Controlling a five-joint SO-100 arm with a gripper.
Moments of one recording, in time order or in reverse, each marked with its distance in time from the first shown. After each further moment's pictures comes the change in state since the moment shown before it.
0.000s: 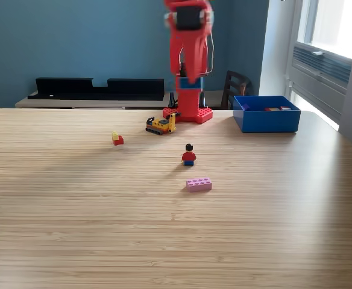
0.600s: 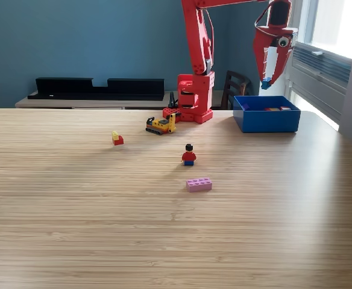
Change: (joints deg) arm -65.1 5.5 22.9 0.0 -0.1
